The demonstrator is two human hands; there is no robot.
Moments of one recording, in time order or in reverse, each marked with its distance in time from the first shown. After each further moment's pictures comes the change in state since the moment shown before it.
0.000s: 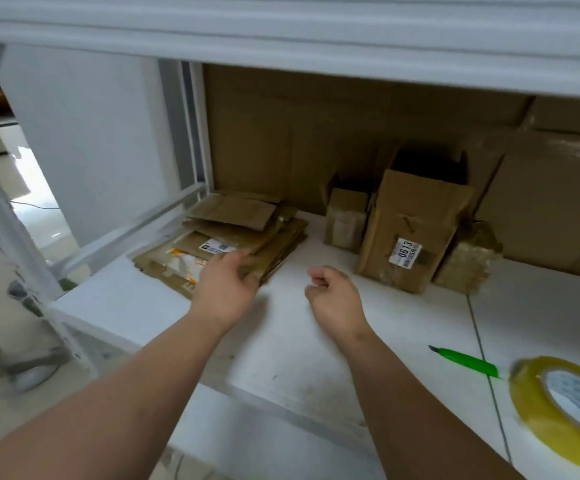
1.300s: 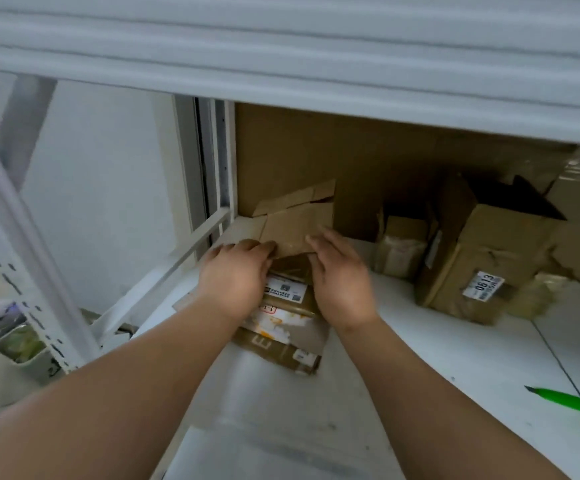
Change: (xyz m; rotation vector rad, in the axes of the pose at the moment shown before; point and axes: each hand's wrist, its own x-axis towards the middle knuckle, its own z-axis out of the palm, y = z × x) left_hand 0.127 -0.076 -0.085 0.486 0.056 0.490; right_hand 0.071 -0.104 0.109 -0.478 0.426 -0.583
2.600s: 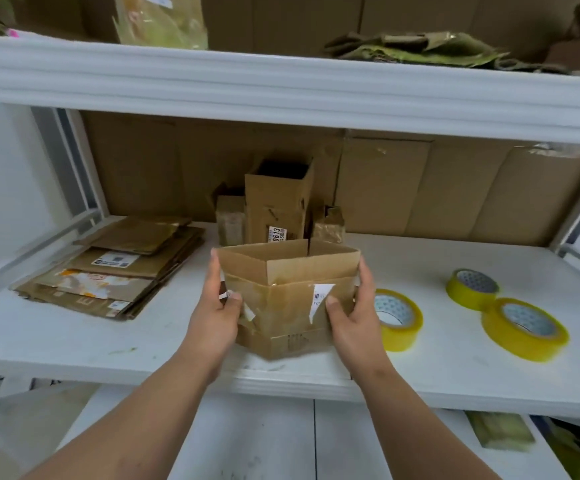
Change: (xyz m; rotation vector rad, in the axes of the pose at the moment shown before) left_hand -0.141 0.323 0.001 -1.217 -0.156 -0.365; right_hand -0.215 0.162 -0.281 0.681 0.079 0.644
